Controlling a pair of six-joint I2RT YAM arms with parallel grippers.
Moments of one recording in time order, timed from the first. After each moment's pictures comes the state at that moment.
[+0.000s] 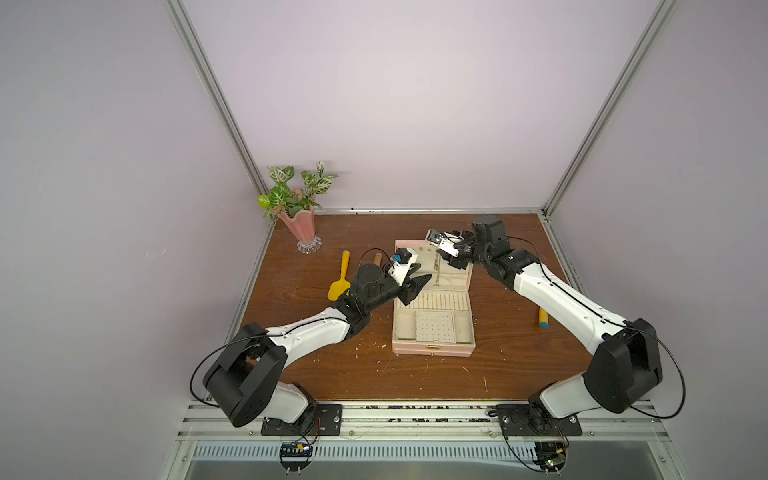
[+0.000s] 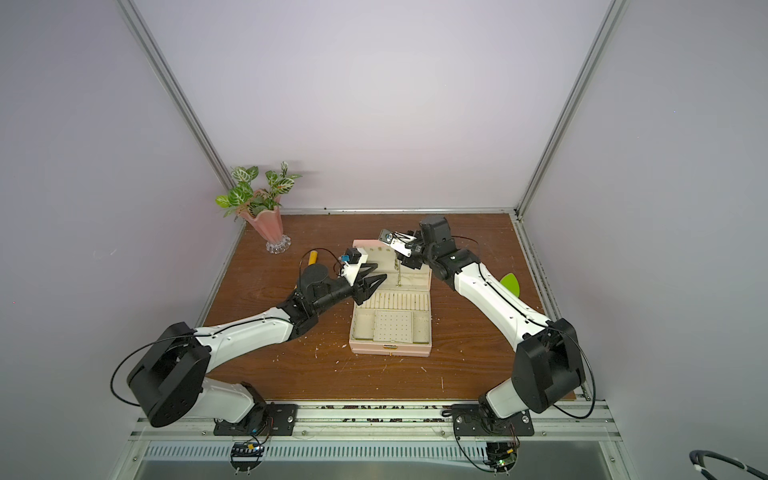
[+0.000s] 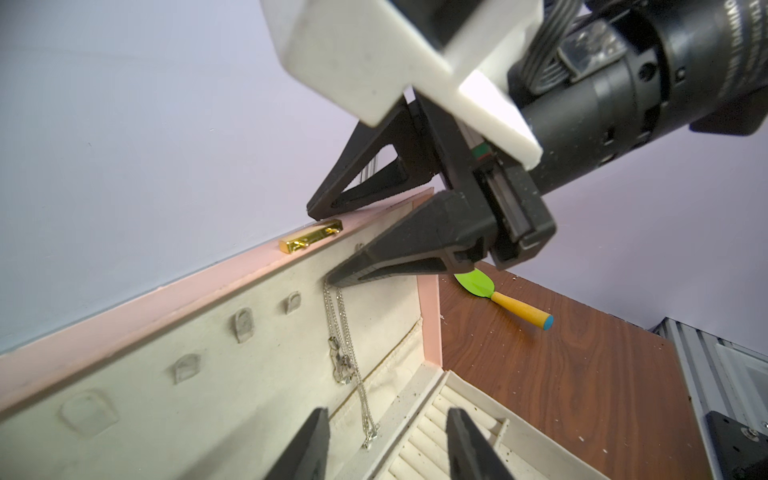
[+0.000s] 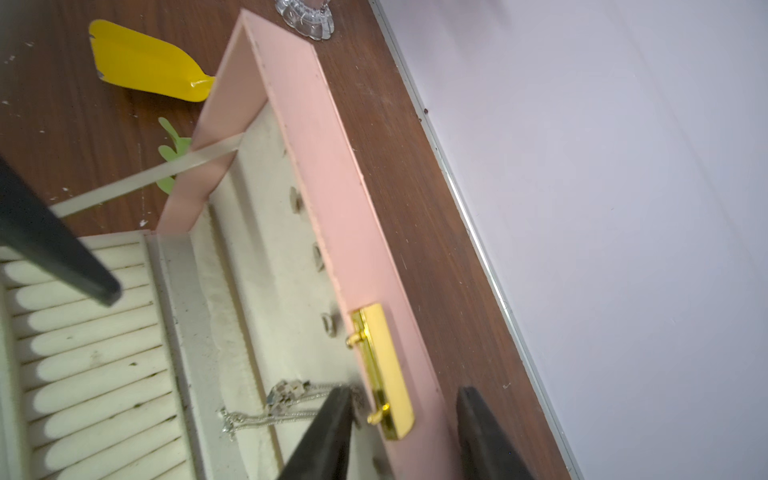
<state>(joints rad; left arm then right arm) -0.66 1.43 0.72 0.59 0.29 -0.03 0.47 1.50 1.25 -0.28 -0.12 -0.81</state>
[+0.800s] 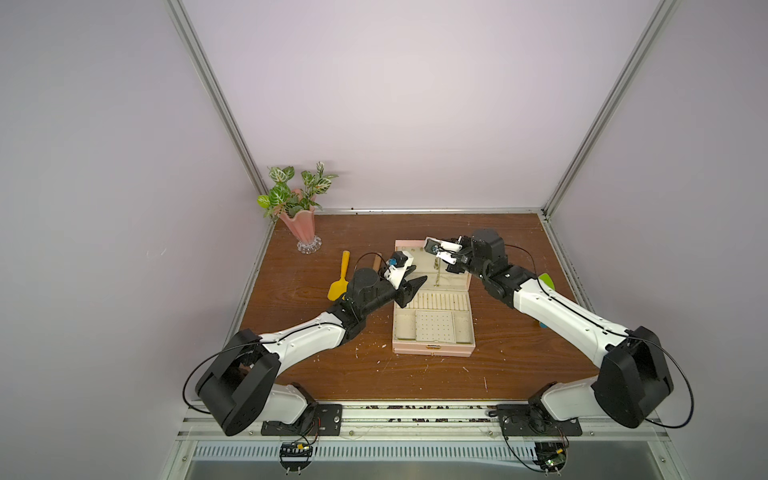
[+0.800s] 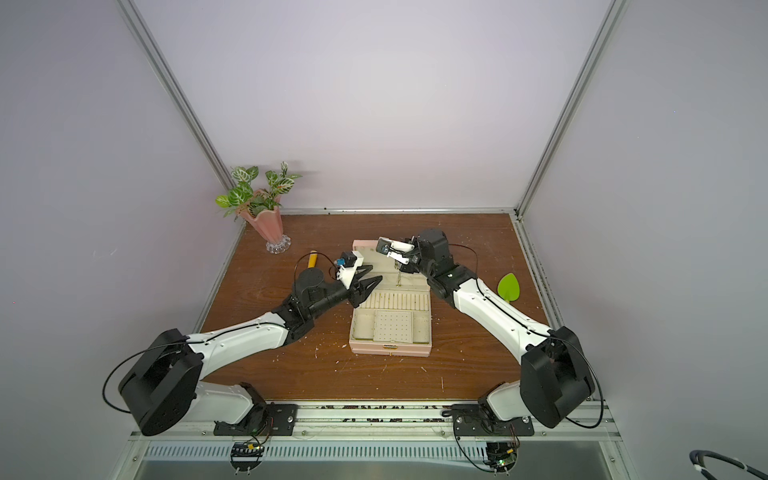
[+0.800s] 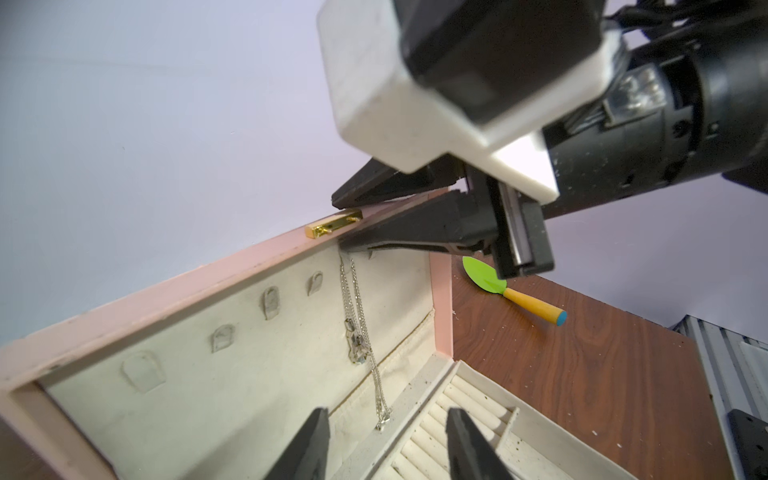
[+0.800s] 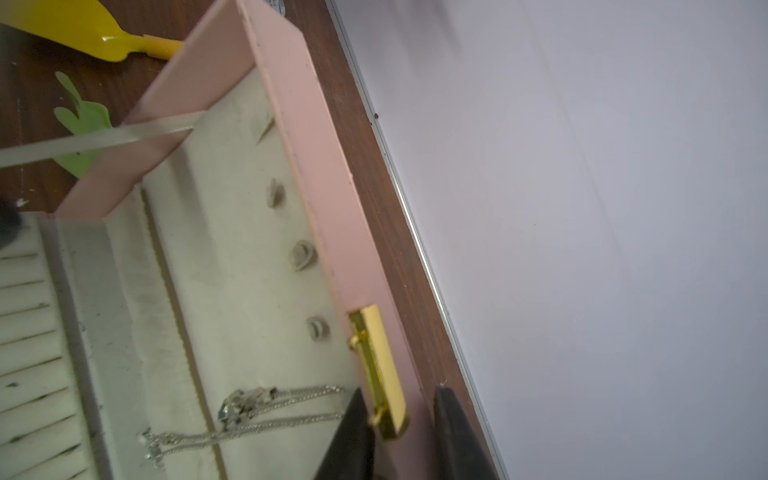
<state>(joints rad) -0.66 1.37 0.67 0.59 0.24 -0.01 0.53 1.43 1.08 -0.04 0.04 -0.91</state>
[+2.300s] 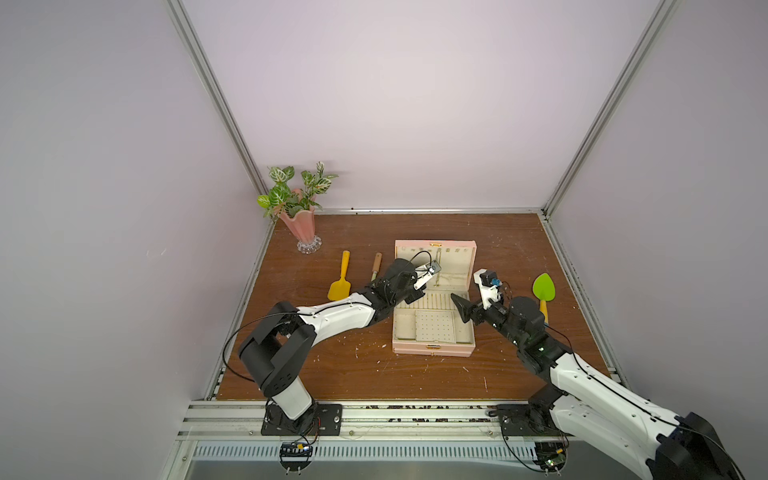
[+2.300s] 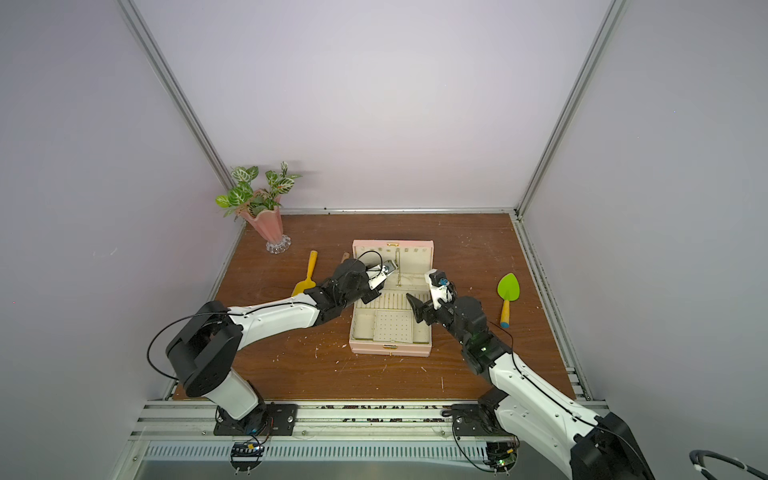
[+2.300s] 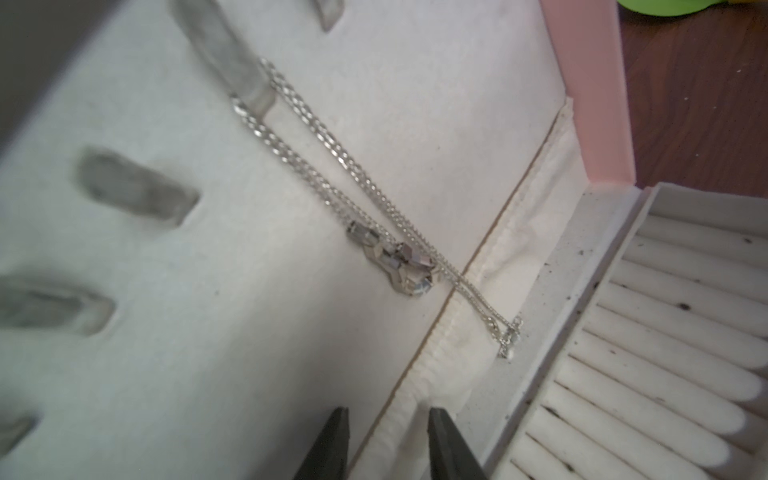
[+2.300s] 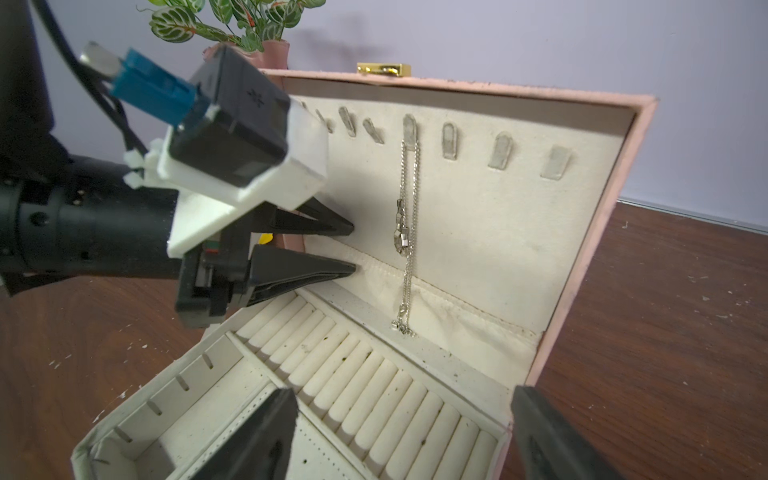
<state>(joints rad) -0.76 1.65 0.95 0.19 -0.16 0.49 0.53 0.89 0.37 0.30 -0.05 0.09</state>
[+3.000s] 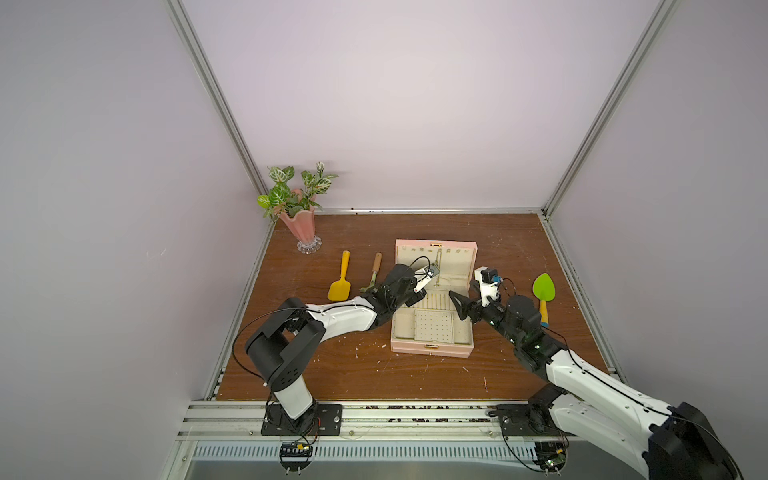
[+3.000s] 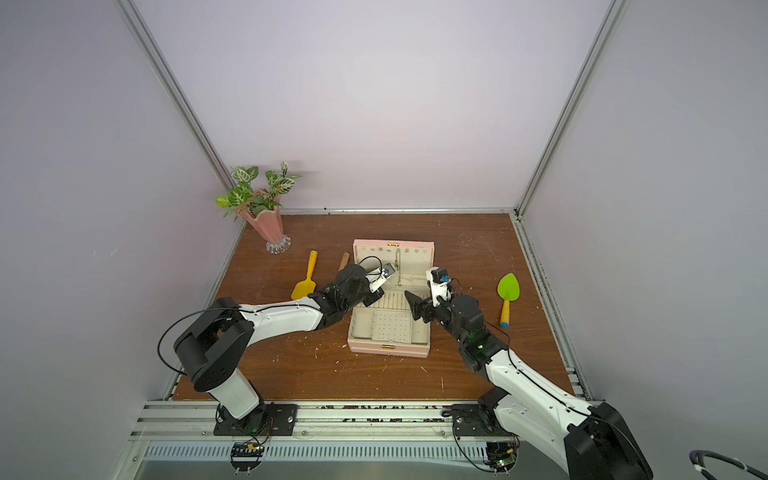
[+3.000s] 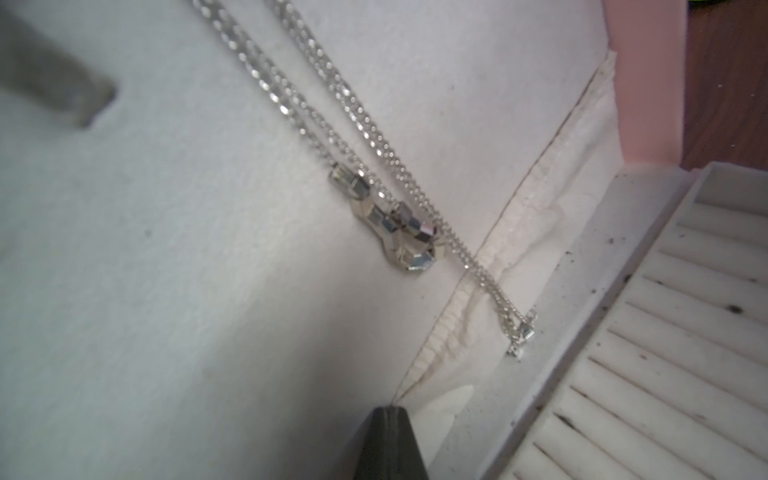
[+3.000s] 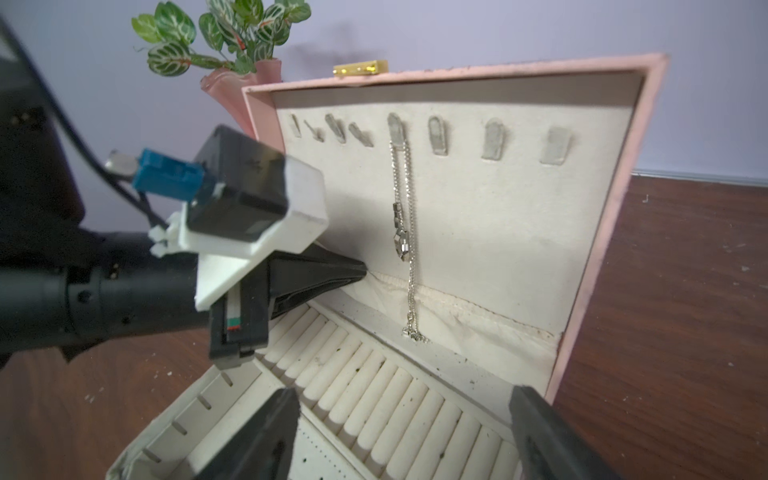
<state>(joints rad) -0.76 1.68 0.88 0.33 -0.18 0.46 0.53 0.94 0.37 0.35 -0.03 0.25</state>
